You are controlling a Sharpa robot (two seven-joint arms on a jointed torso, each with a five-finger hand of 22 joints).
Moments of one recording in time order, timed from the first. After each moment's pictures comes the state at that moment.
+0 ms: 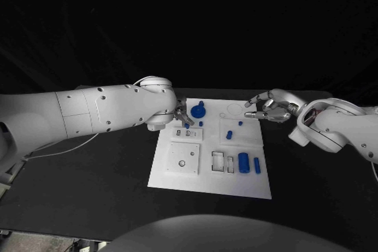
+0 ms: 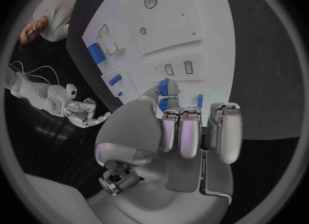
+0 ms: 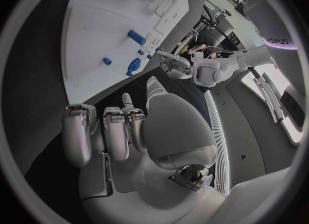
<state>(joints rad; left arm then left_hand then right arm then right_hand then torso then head) 1.37 -0.55 -0.22 1.37 -1.07 0.10 -0.67 1.23 0.09 0.07 0.14 0.26 0.94 0.04 0.46 0.71 1.47 -0.03 1.57 1.31 1.47 -0.06 1.57 1.31 0.02 1.47 0.06 1.56 1.31 1.29 -0.90 -0.21 1.44 -0.95 -0.22 0.09 1.35 0.05 -0.01 0.26 0.14 0.67 0.14 0.23 0.28 1.47 0.05 1.57 1.31 1.47 0.00 1.57 1.31 0.03 1.46 0.12 1.46 1.31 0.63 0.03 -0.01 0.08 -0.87</state>
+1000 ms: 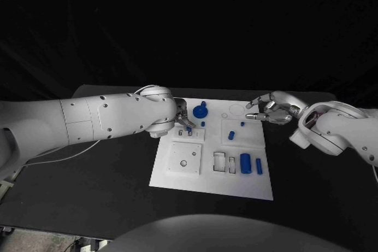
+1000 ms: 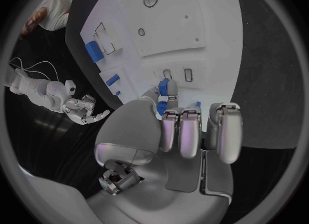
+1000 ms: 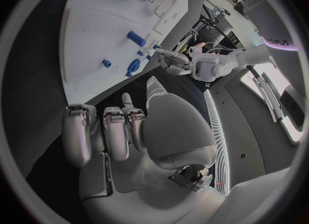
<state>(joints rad) 1.33 -0.58 -0.22 1.39 -1.07 0.01 -0.67 1.22 0.09 0.08 0.16 0.26 0.94 0.04 0.45 0.71 1.47 -0.03 1.57 1.31 1.47 -0.06 1.57 1.31 0.02 1.47 0.06 1.56 1.31 1.28 -0.89 -0.21 1.43 -0.94 -0.22 0.10 1.35 0.05 -0.01 0.26 0.14 0.67 0.14 0.22 0.28 1.47 0.05 1.57 1.31 1.47 0.00 1.57 1.31 0.03 1.46 0.12 1.46 1.31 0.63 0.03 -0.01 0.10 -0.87</state>
